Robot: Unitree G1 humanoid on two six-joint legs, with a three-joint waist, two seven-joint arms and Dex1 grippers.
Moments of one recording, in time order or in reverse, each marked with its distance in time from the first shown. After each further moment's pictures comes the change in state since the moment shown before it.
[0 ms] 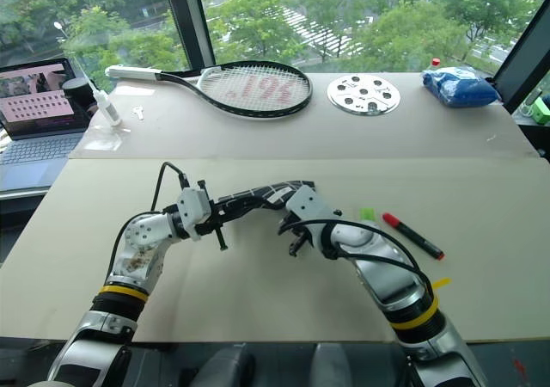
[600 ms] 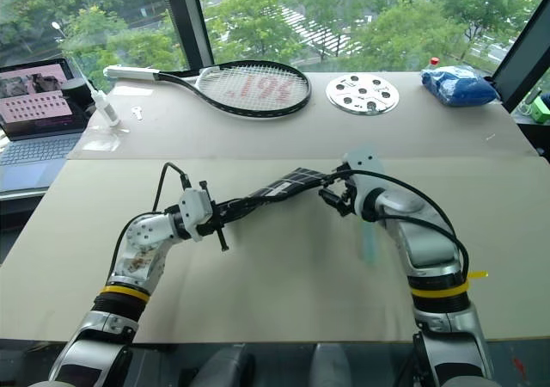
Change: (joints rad) left arm 0.000 -0.009 -0.004 0.000 0.000 0.001 0.000; right arm -0.084 -0.036 -0.367 0.175 0.151 0.004 0.031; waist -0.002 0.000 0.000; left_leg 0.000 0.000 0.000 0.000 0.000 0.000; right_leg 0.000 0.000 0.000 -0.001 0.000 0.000
